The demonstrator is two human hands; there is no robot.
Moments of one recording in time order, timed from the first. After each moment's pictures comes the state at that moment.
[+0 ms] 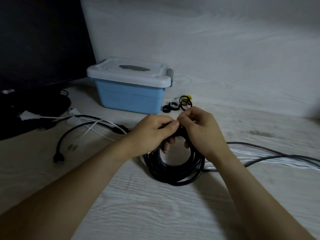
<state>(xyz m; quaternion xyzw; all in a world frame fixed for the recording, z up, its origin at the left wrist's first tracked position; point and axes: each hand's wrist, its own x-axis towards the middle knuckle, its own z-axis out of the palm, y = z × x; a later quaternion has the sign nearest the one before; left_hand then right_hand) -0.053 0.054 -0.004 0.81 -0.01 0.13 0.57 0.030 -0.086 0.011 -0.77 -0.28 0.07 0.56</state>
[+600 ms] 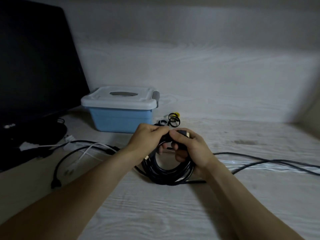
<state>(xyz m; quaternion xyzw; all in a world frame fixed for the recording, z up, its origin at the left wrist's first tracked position) -0.023 0.032 0.022 0.76 0.13 0.19 0.61 0.042 -0.103 0.004 -0.55 -0.24 0.28 0.75</state>
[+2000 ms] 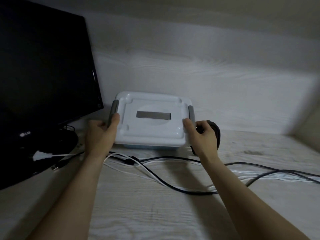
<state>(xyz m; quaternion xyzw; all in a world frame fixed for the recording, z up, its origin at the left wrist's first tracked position) -0.065 0.194 0.009 0.69 0.35 0.40 0.50 0.057 -0.041 0.016 -0.76 -0.15 -0.10 0.62</state>
